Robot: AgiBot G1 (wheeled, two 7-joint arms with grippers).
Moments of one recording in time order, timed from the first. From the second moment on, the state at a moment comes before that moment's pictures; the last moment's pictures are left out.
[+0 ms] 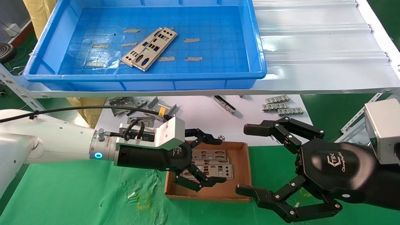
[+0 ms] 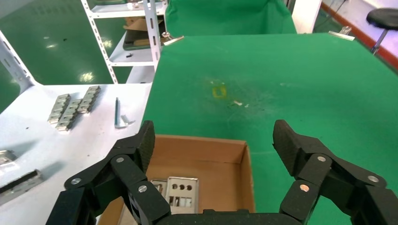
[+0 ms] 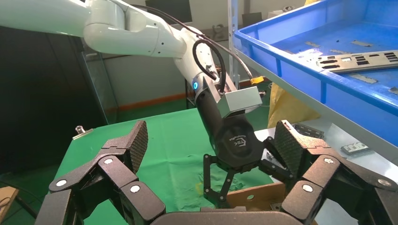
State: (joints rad) left arm -1.65 1.31 0.79 -0.07 1.08 1.59 0.50; right arm 1.09 -0.55 -0.40 1.23 -0.63 -1.42 0.11
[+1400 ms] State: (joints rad) left arm -1.32 0.91 0.50 -0.76 0.88 1.54 0.11; right arm 1.09 -0.55 -0.40 1.23 -0.63 -1.42 0.11
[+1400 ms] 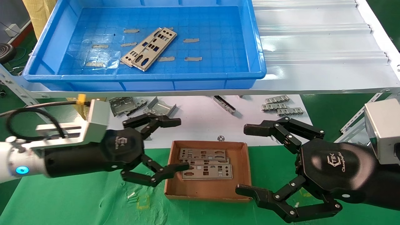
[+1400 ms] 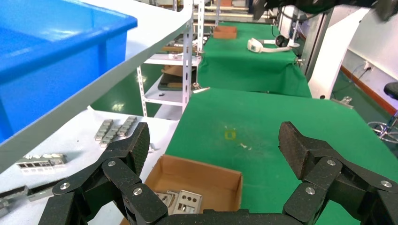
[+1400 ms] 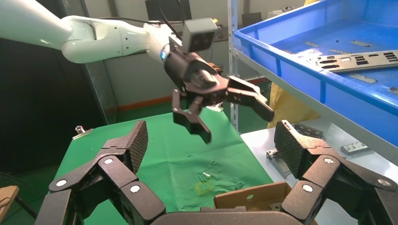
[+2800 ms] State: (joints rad) left arm -1.06 0.60 0.27 -1.30 0.72 1.49 -0.19; right arm 1.09 -0.55 -0.40 1.23 -0.63 -1.42 0.11
